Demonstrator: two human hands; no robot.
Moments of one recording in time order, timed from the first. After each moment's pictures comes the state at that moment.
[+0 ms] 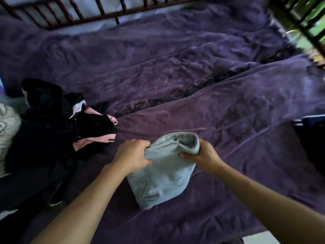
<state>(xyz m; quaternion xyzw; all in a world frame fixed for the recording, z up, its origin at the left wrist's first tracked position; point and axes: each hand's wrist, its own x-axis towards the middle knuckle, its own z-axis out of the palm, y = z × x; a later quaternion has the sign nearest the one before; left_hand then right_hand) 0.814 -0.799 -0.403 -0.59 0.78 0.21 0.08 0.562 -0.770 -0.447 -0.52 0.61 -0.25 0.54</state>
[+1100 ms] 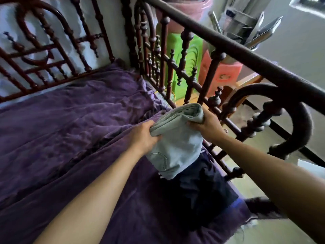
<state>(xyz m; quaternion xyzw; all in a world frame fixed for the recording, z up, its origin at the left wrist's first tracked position) 0.178 -0.952 -0.272 -0.51 0.79 0.28 -0.20 -0.057 -0.890 -0.264 -0.53 0.71 -0.39 0.25</state>
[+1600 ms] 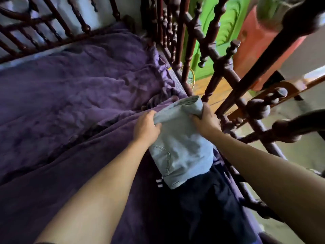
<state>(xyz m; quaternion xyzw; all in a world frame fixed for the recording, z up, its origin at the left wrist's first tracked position) 0.108 -1.069 -0.413 -0.63 0.72 0.28 -0.13 -0.108 -1.033 -0.425 -0.48 0.79 -0.25 0.28</state>
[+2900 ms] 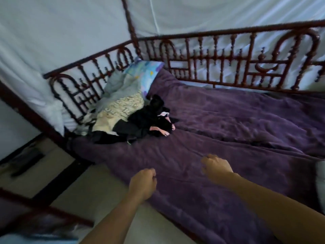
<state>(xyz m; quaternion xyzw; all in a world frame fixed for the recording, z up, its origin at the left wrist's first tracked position) 0.558 -0.499 -0.230 -0.90 0.42 0.09 -0.05 0.386 -0.718 -0.267 -0.94 0.31 0.04 0.12</state>
